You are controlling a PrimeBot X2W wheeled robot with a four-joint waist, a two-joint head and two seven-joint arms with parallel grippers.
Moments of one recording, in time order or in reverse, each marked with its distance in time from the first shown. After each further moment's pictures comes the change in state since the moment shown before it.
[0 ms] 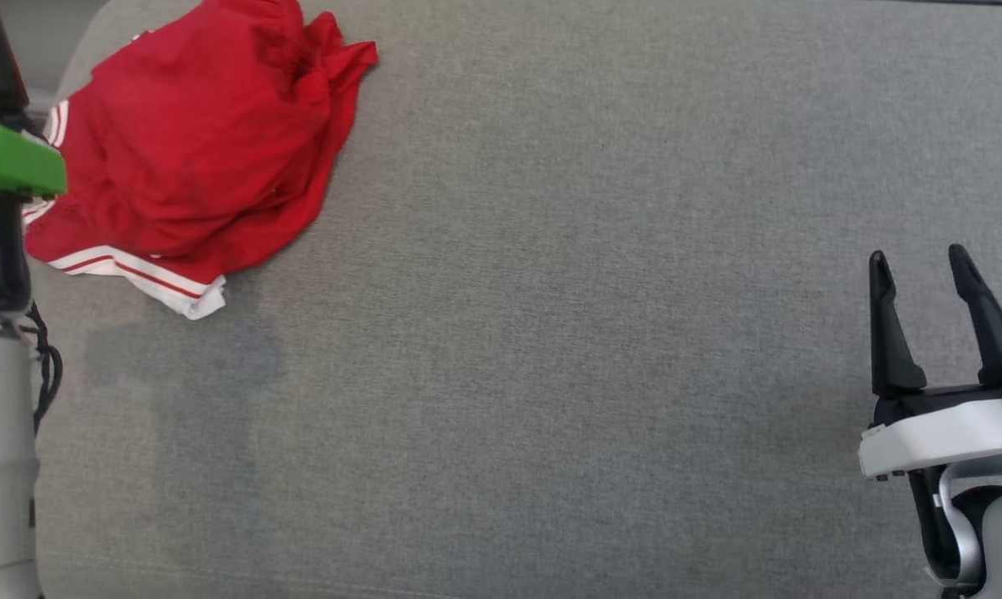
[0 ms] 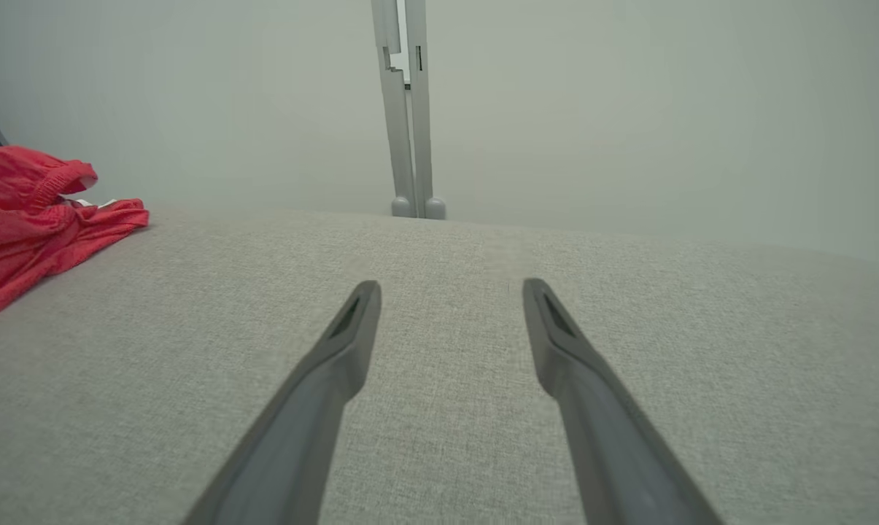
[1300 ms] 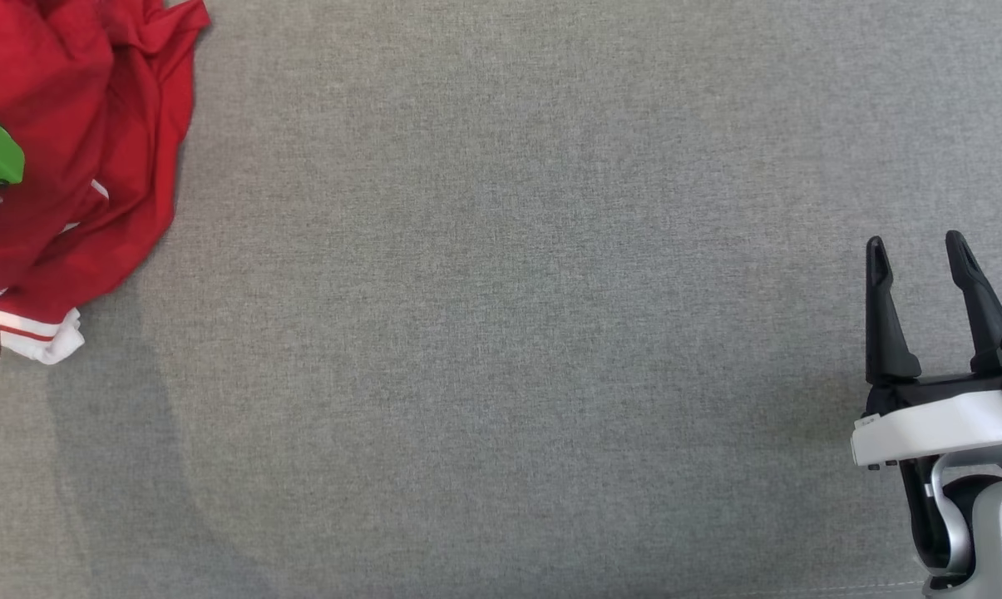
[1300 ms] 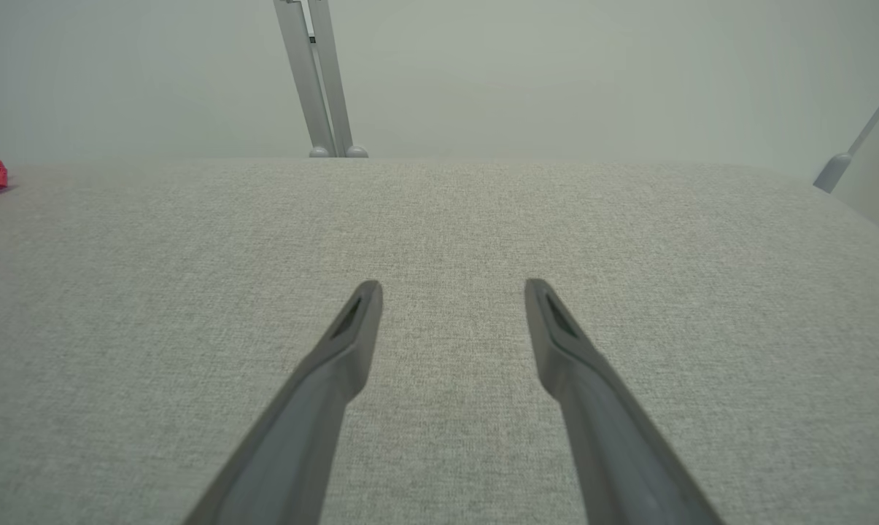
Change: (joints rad) left arm -0.268 0.112 -0.194 0.527 -0.154 -0.080 0.144; right arm -0.031 0.011 -0.006 0.014 0.012 0.000 -0.031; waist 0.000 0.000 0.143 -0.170
